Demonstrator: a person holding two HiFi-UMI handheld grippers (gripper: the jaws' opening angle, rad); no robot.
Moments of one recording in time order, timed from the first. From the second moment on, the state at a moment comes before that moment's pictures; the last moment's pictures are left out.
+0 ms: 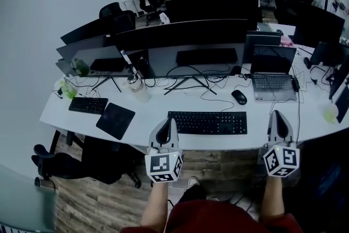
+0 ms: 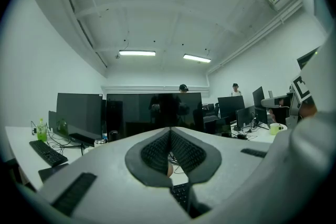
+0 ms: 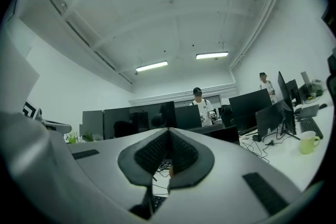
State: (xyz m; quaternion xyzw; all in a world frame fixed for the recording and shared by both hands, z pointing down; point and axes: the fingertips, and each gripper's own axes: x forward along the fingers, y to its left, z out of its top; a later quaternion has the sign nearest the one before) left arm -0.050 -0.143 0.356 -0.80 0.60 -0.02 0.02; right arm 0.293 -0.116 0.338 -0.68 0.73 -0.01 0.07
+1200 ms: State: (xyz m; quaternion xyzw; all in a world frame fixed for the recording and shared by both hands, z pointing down) left arm -0.151 -0.306 0.389 -0.83 0.55 -0.02 -0.02; right arm 0.193 -0.235 0.342 -0.73 0.69 0.02 0.02
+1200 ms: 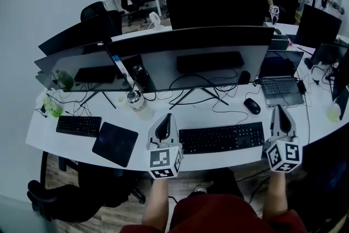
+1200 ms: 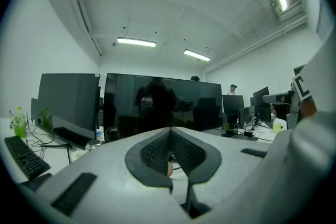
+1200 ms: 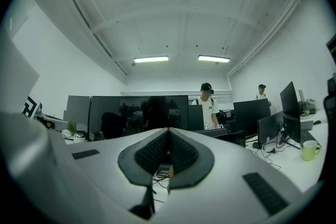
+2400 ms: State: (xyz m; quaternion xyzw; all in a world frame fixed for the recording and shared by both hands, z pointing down) left arm -0.148 -0.313 0.583 -0.81 0.52 -0.19 -0.18; right arm 0.215 -0.268 0.540 -0.69 0.69 -0.15 -0.14
